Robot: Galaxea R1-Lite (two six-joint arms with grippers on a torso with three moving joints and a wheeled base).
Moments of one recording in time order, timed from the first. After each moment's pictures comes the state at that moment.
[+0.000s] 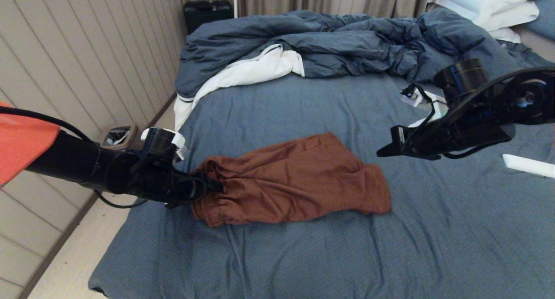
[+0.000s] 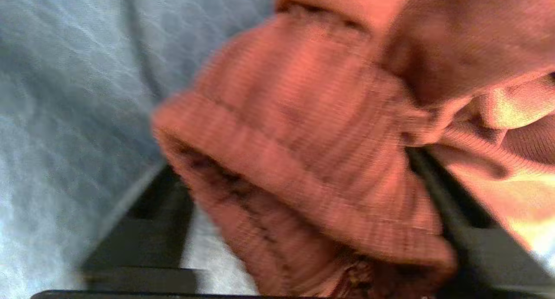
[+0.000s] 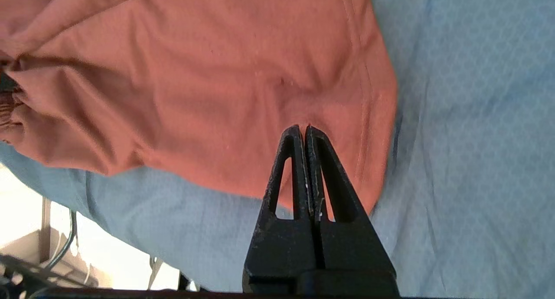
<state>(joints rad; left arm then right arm) -0.30 2.00 -1.13 -0.02 -0.24 -0.48 0.12 1.81 -1.52 0.45 0.31 0.14</state>
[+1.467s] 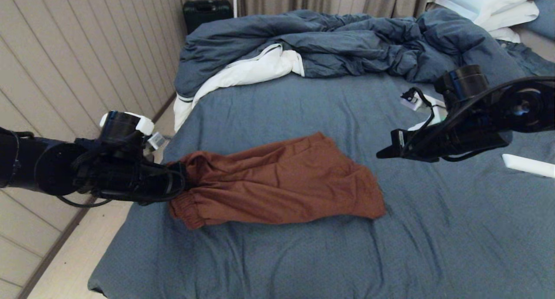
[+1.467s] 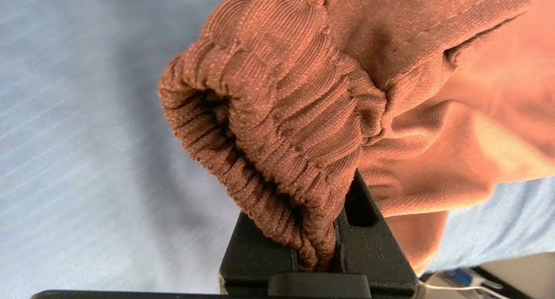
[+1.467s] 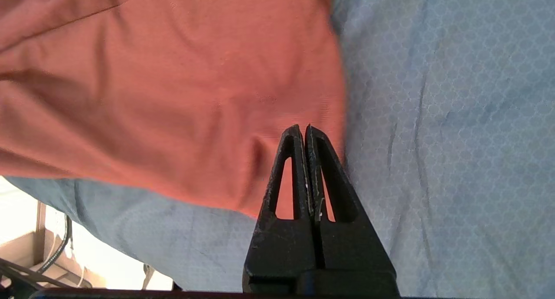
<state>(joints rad) -0.26 1.76 -1.04 0.06 -0.21 -0.47 0.10 1.81 -1.47 0.39 0.33 0.12</state>
